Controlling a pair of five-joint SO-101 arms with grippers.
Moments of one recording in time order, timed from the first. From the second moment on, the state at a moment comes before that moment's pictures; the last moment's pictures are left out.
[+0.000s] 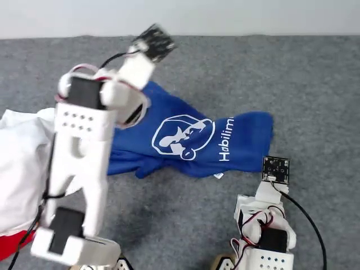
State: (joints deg) left arm 7.1 -3.8 -18.2 99.4 -21.9; right arm 5.5 -103.2 95.6 74.5 -2.0
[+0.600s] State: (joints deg) left arm -3.3 -11.8 3.7 99.4 -22.1; right arm 5.5 -103.2 95.6 74.5 -2.0
